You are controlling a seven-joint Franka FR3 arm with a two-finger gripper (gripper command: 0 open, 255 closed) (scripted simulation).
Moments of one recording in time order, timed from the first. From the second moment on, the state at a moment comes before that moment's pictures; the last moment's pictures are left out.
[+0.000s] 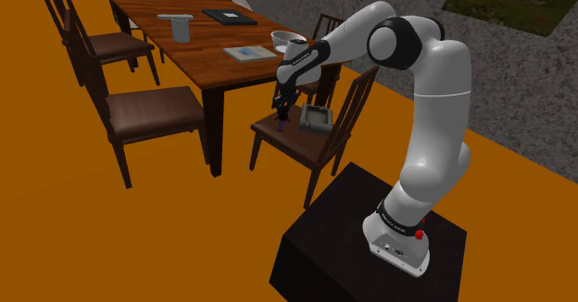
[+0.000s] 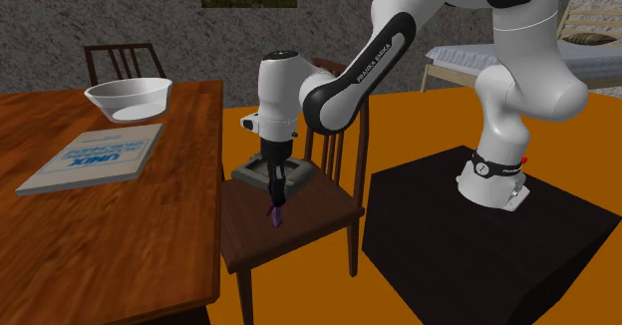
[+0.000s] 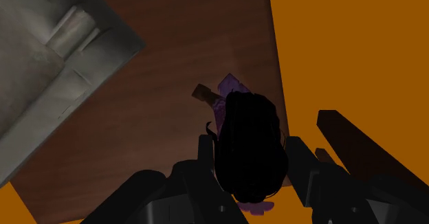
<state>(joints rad) -0.19 0.48 -0.09 -1.89 0.00 2.47 -0.05</state>
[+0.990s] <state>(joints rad) -0.18 0.39 -0.10 -1.87 -0.01 2.35 -0.04</state>
